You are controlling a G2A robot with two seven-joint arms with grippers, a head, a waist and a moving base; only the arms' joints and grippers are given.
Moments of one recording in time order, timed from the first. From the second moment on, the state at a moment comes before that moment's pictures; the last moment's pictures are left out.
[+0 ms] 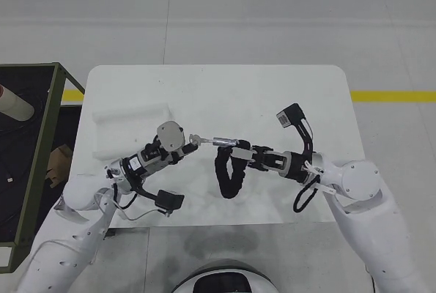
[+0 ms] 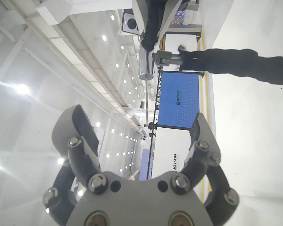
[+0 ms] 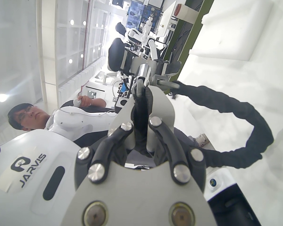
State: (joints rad) left arm 1.47 -0.99 -1.42 -1.94 2.50 0.12 0.74; right arm -1.28 -1.12 1.26 -1.92 0.30 -0.09 0.94
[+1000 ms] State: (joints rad) left arm 1.37 -0.92 -1.55 -1.74 1.77 -1.01 0.81; right arm -1.33 -1.11 1.32 -1.97 0.28 -0.08 0.91
